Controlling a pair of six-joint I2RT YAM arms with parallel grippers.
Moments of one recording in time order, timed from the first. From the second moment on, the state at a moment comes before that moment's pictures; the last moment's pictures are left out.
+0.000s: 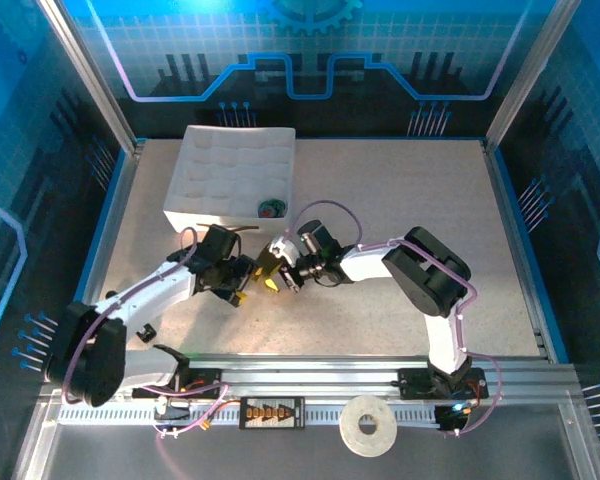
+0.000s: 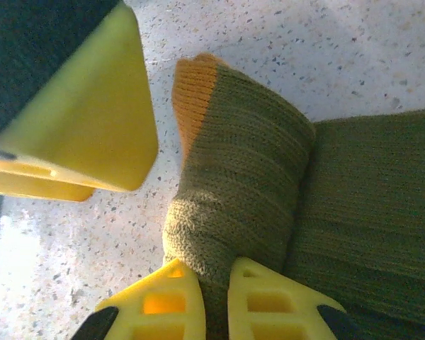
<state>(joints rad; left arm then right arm) -0.38 1.29 0.67 -0.51 0.26 -1.44 0.75 2.01 1.02 0.20 -0.65 0.04</state>
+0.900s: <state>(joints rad) -0.38 1.56 0.81 -0.51 0.26 -1.43 0.77 1.81 0.82 0.13 -0.49 0.00</state>
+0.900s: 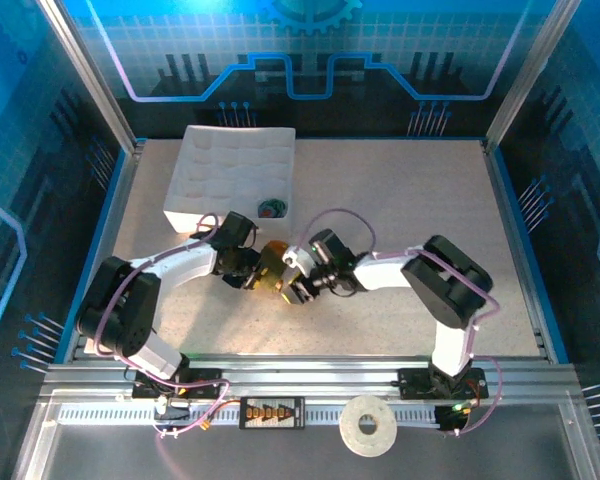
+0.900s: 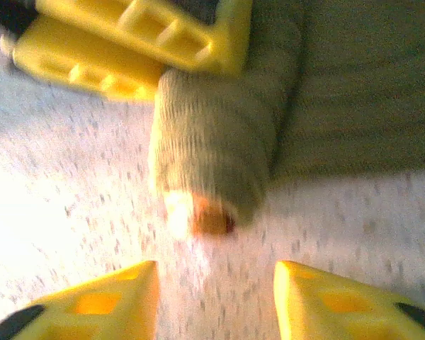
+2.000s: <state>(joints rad) -0.37 1.57 0.87 -0.77 0.33 -1.45 1.12 1.86 0.91 0.23 0.13 -0.40</state>
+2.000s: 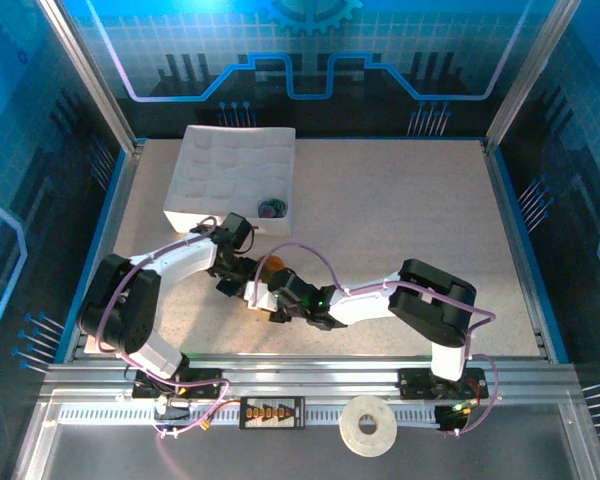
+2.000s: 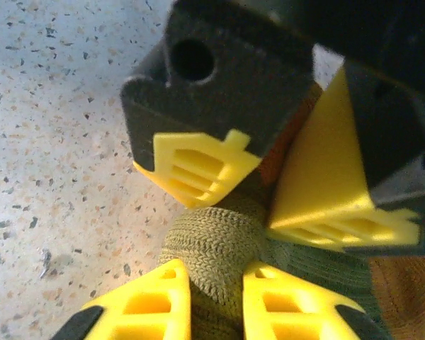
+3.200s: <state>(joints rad) -0.33 1.38 0.73 -0.55 0.25 -1.39 0.76 2.03 1.07 0.14 -0.69 0.11</state>
